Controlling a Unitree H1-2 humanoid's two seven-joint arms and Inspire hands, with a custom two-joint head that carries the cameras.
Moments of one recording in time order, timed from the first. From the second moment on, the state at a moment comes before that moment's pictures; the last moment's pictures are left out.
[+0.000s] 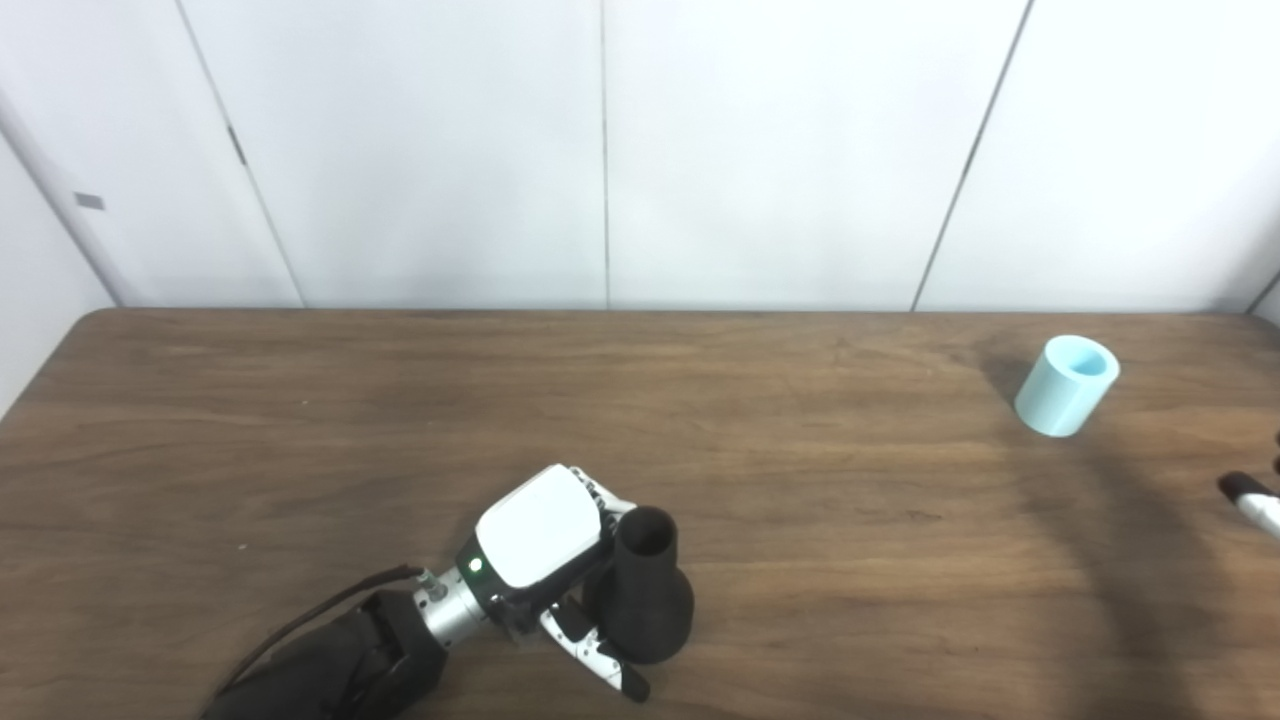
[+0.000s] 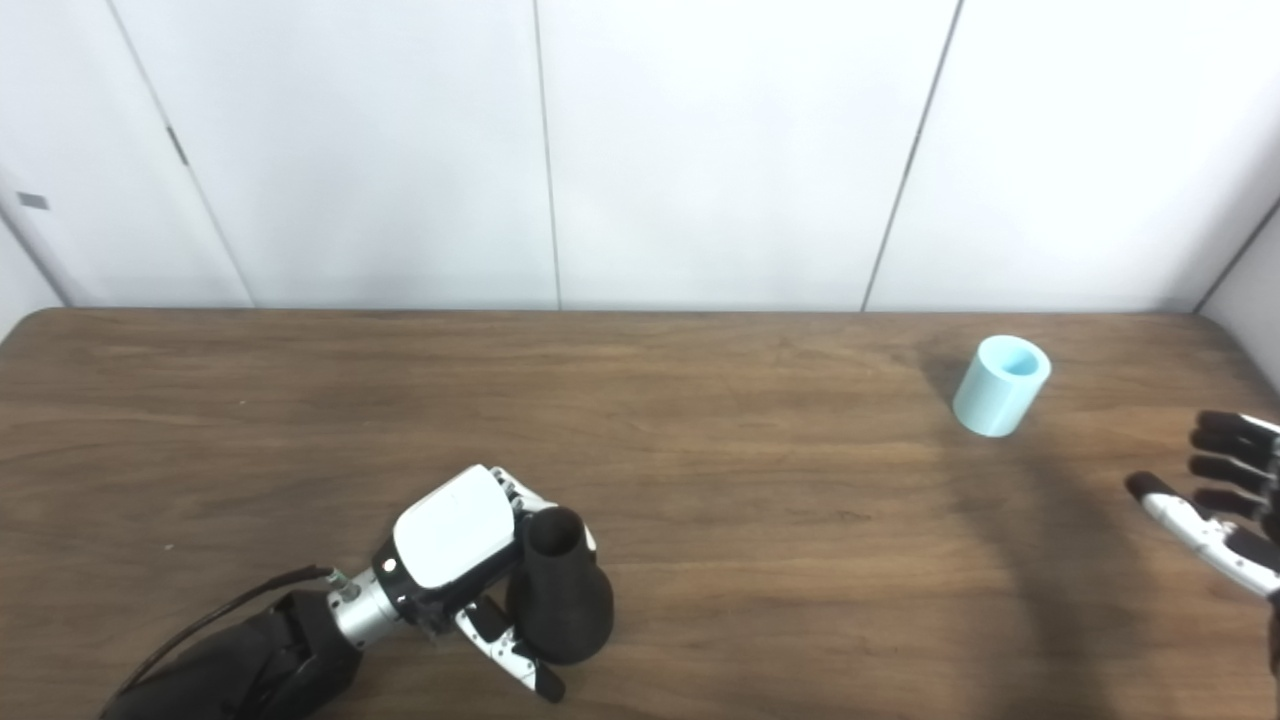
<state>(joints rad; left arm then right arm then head) -0.44 0.49 -0.78 0.30 0.96 -0.46 0.45 0.09 -0.31 -0.50 -0.50 -0.08 0.43 -0.09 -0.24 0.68</state>
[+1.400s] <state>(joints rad) -0.47 0.51 -0.83 0.38 1.07 -0.48 0.63 -0.22 -0.40 -0.29 0.13 -0.25 0.35 -0.15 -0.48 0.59</state>
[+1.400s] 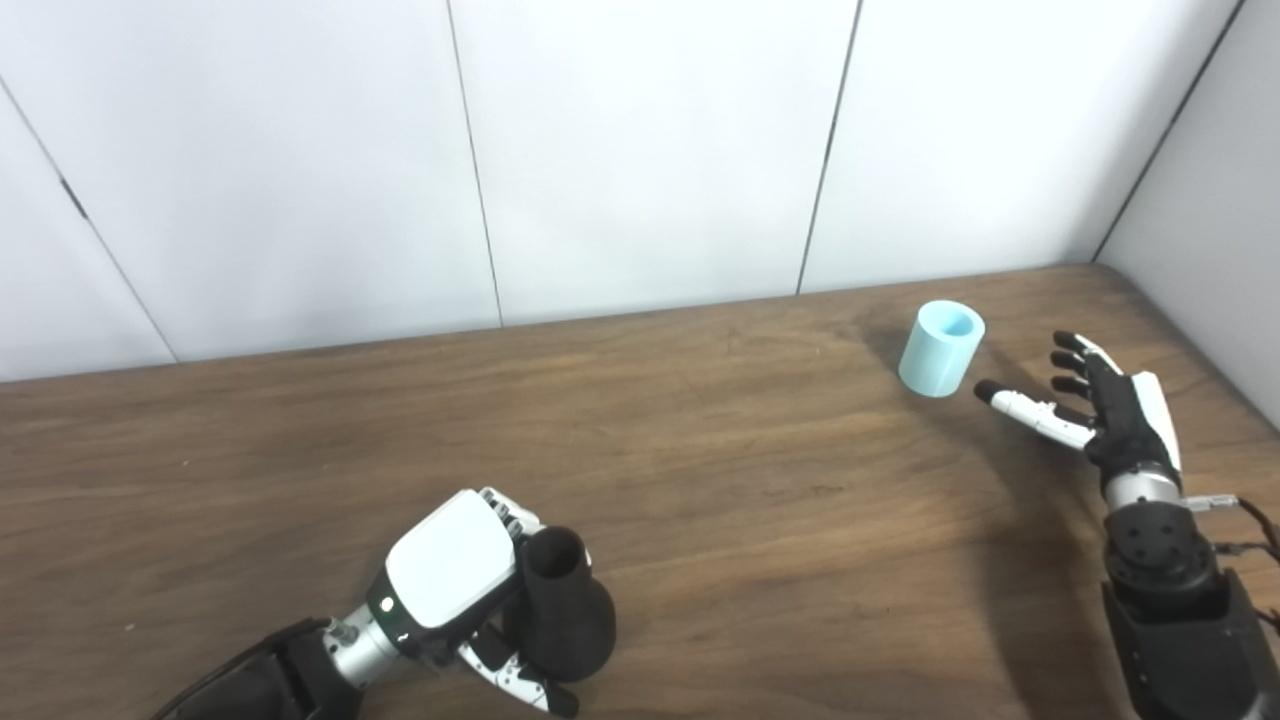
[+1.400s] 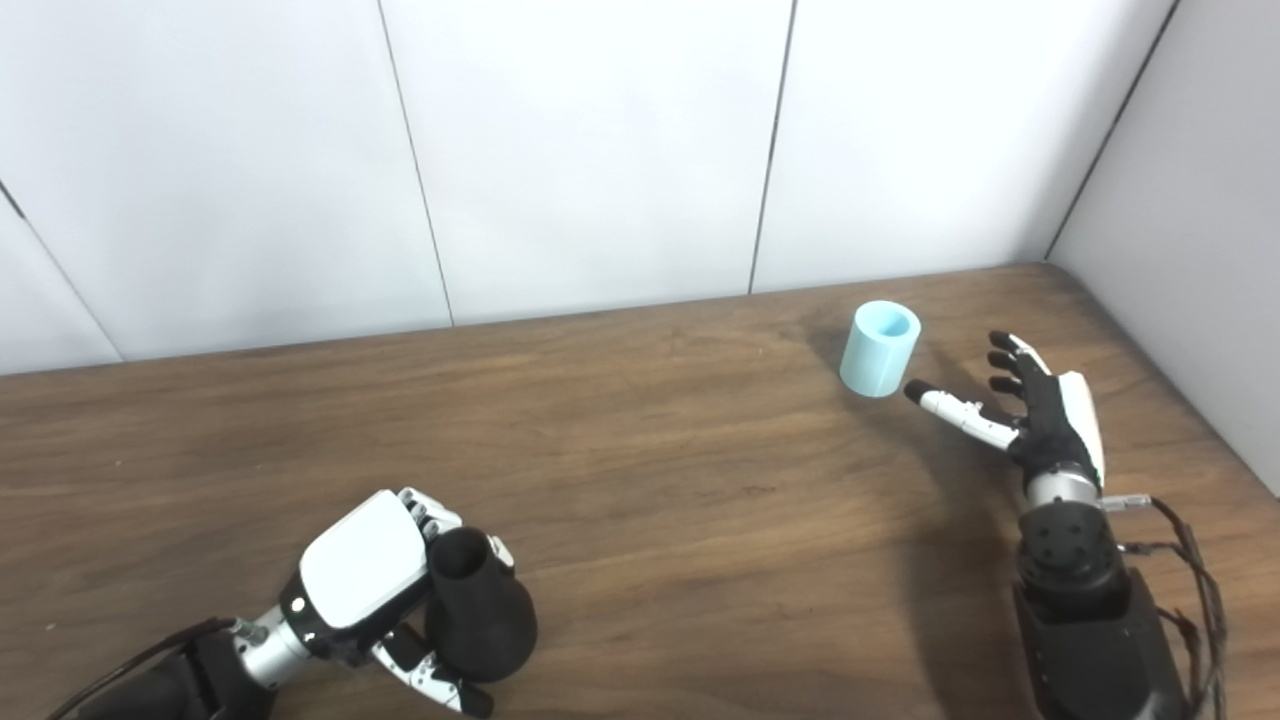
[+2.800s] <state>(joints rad) -0.41 0.53 -0.77 0.29 1.07 -0.47 0.55 -0.38 -0.41 -0.15 0.28 -0.21 0.31 -0.11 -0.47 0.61</state>
